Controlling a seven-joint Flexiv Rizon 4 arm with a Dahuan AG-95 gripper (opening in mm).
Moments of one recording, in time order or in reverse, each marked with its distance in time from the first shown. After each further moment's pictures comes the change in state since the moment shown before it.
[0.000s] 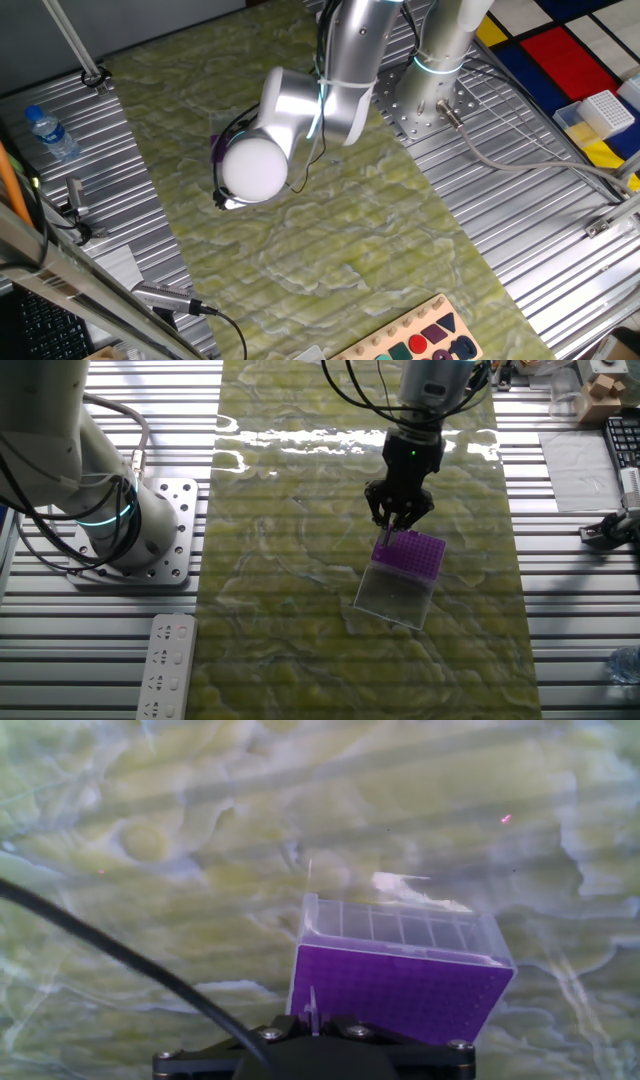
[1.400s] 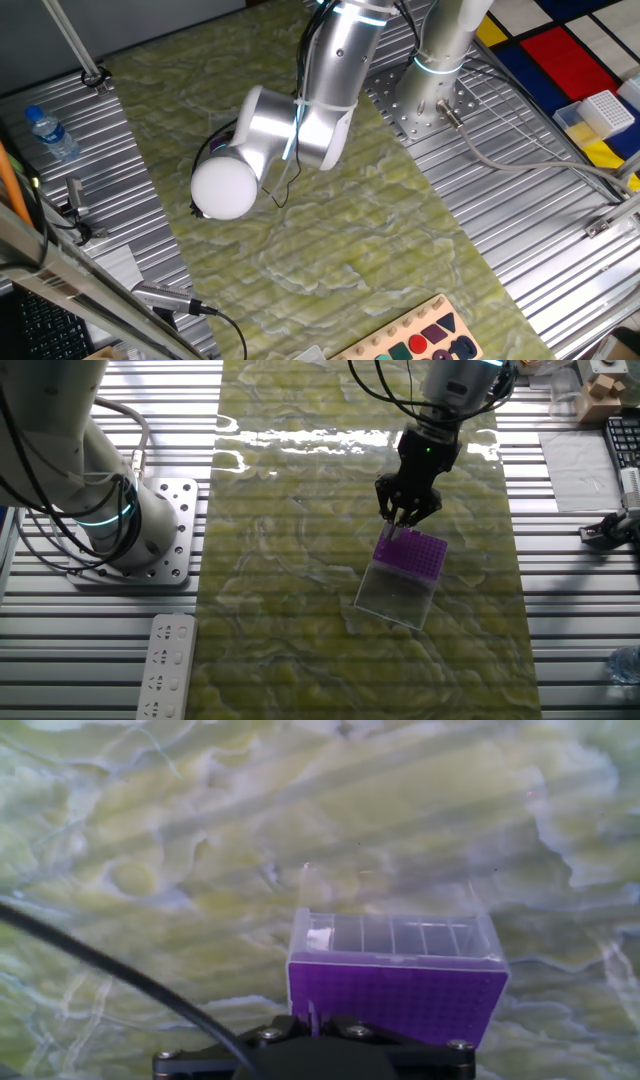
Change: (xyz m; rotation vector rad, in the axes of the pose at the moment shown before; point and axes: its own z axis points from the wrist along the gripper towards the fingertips) arm -0.010 -0.006 -0.007 -0.096 0.011 0.100
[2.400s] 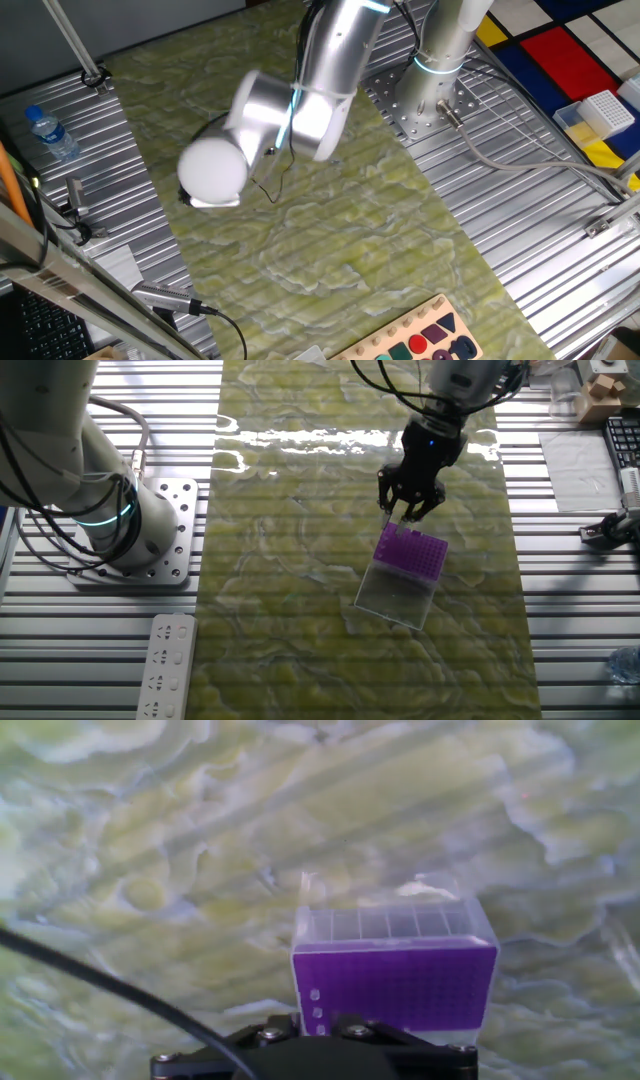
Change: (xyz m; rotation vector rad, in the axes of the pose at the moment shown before) arm 0.003 0.005 -0.027 -0.052 -0.099 0.132
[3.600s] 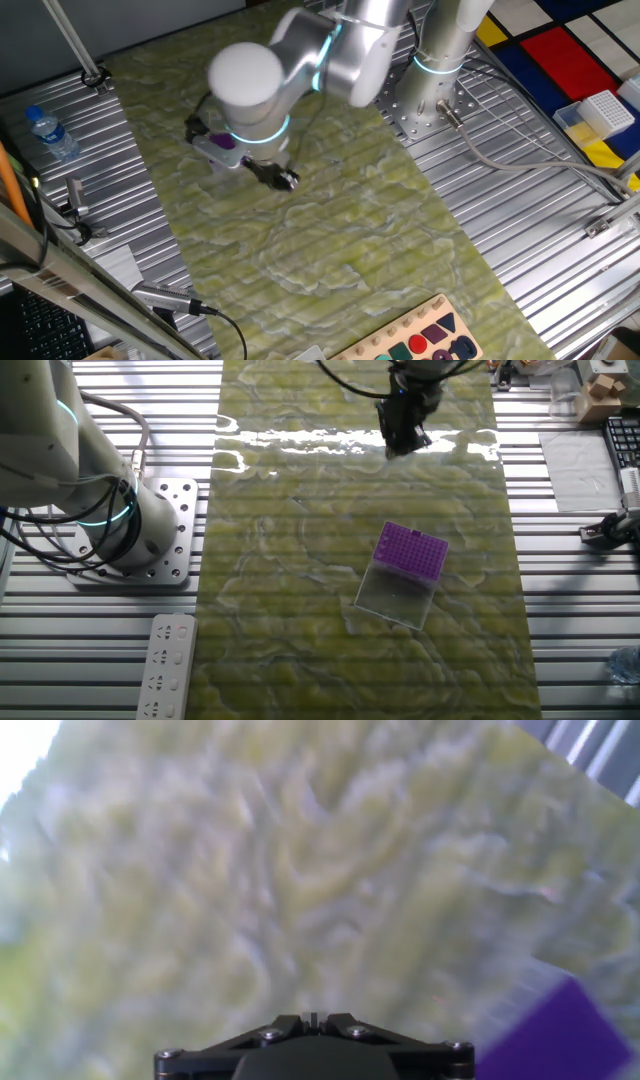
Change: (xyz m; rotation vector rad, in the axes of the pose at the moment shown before) arm -0.106 0.072 -0.081 -0.157 -0.576 0.595
